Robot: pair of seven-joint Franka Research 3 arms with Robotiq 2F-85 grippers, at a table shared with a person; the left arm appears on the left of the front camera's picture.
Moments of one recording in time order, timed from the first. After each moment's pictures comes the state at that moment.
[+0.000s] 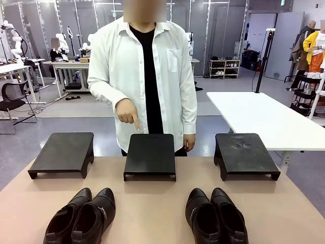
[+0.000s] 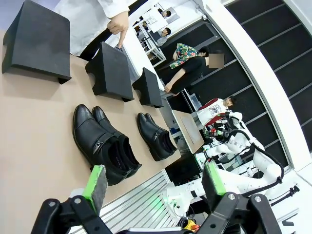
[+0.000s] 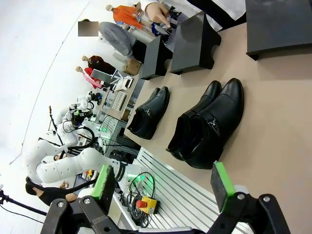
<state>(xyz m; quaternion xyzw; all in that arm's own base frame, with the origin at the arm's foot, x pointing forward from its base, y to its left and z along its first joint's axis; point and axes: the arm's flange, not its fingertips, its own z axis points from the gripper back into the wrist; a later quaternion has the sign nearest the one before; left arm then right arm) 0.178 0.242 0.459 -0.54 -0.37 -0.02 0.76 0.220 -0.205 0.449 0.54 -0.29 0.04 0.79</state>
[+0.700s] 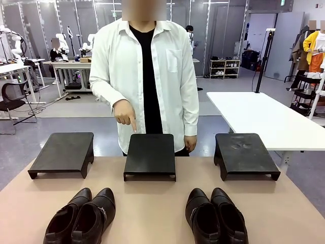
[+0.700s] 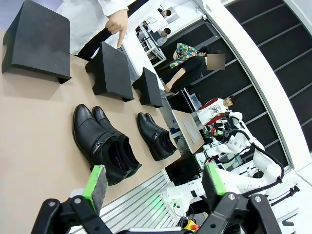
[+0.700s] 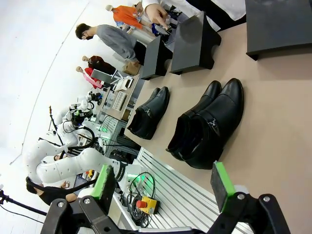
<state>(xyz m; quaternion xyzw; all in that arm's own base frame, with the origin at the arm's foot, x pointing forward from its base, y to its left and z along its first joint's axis) 0.178 0.241 0.459 -0.54 -0.37 -0.02 0.76 0.220 -0.205 0.448 0.54 -0.29 0.04 0.79</state>
